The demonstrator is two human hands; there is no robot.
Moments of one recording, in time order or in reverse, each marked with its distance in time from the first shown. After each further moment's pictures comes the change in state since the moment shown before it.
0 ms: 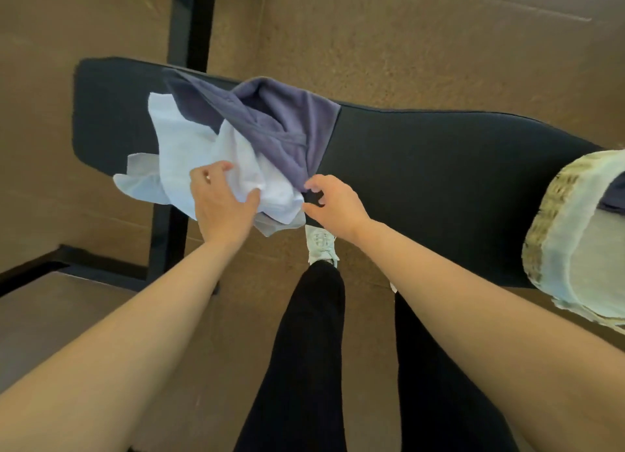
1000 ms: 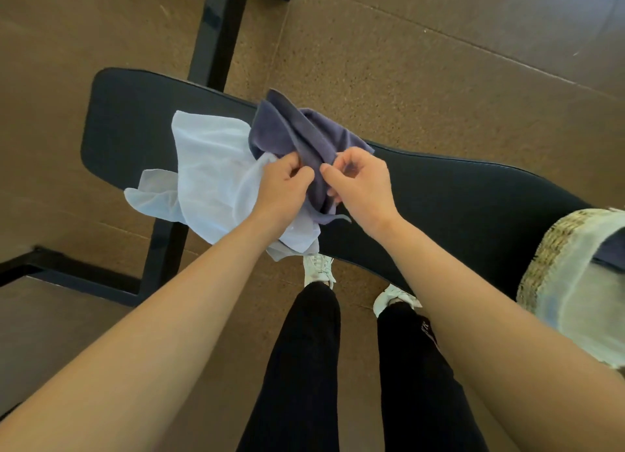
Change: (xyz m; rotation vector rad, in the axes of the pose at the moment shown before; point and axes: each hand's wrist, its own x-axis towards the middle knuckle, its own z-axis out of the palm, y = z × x) left_hand 0.051 0.079 -0.025 -0.718 -0.374 -0.090; right_hand 0.035 -0.077 -0.049 0.426 0.333 -0.016
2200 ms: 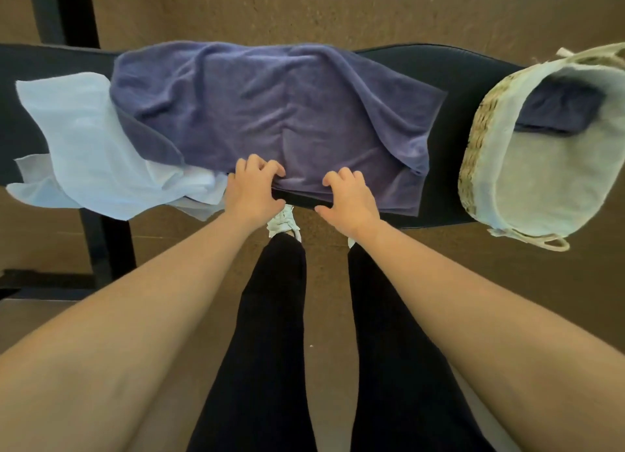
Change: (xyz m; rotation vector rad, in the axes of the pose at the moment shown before) left_hand -0.034 -0.106 0.129 1.173 -0.287 0.234; right_hand -0.098 0.199 -0.093 -0.748 -0.104 0.117
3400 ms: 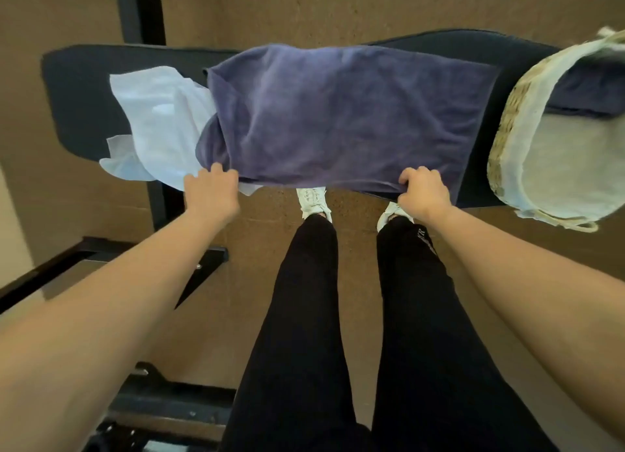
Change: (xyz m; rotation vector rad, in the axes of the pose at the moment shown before) left_hand -0.088 -0.071 -0.082 0.543 -0.136 -0.248; right_hand -0.036 0.057 -0.036 -0.020 -0.129 0.245
